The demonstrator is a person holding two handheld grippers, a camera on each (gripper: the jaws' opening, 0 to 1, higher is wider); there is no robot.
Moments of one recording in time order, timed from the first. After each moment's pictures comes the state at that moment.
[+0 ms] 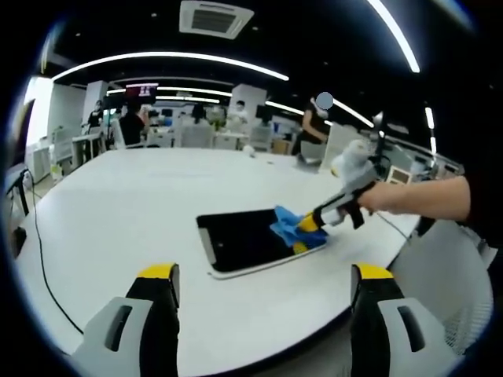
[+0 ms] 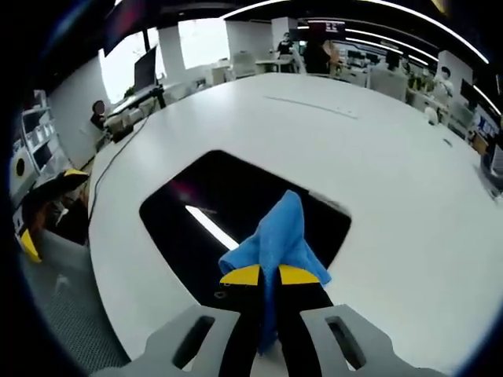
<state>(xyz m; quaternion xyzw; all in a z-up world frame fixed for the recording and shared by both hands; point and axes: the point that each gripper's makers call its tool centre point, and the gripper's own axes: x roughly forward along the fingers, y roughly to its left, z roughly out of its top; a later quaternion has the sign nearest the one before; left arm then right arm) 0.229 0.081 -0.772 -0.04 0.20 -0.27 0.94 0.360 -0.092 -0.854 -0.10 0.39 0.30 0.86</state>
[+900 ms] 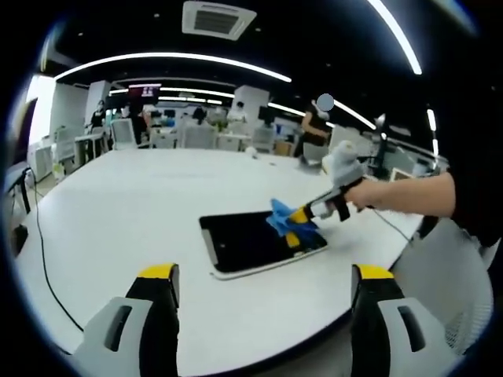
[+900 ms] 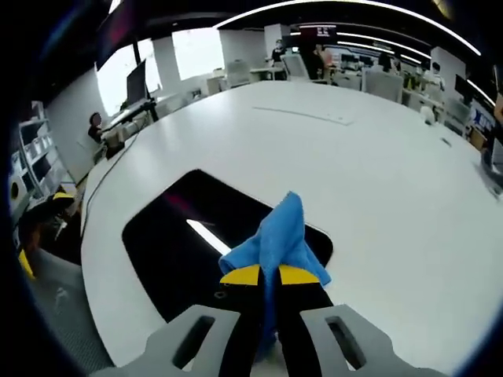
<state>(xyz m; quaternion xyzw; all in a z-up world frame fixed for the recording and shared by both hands) 0.230 0.084 -0.771 -0.05 0.19 -0.26 0.94 0.401 -0.096 -0.854 -0.08 0.37 0.30 0.87</state>
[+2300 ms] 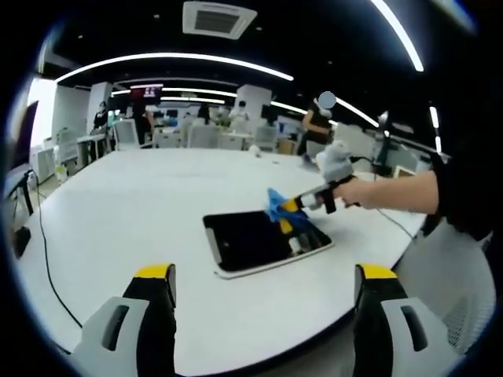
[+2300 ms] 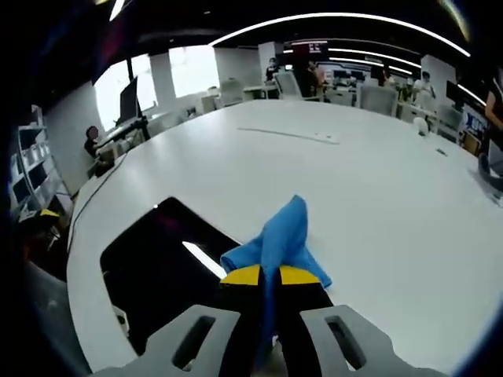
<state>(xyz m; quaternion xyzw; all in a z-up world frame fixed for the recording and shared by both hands) 0.231 0.087 -0.773 -0.04 0.20 -0.26 0.95 0.450 -0.101 -0.856 -0.07 0.32 0.29 0.90</state>
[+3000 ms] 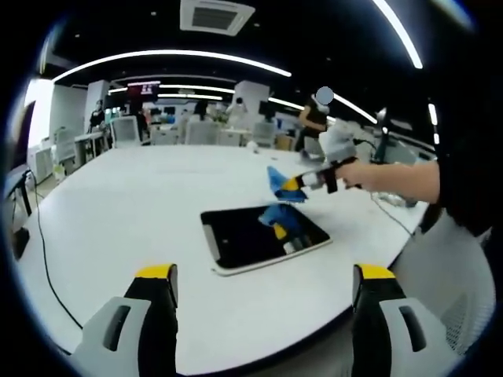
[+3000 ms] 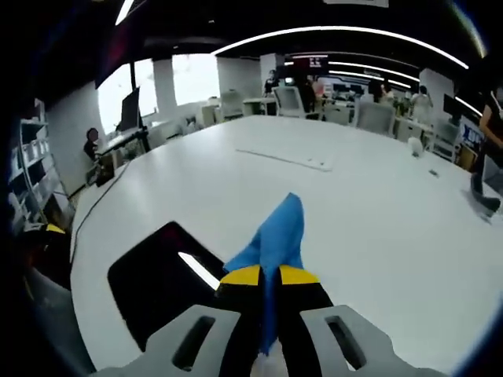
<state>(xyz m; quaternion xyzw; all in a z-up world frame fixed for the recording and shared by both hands) 0.230 0.085 -0.776 -0.04 0.21 -0.26 0.94 0.448 -0.105 -0.798 -0.08 0.29 0.29 0.91</state>
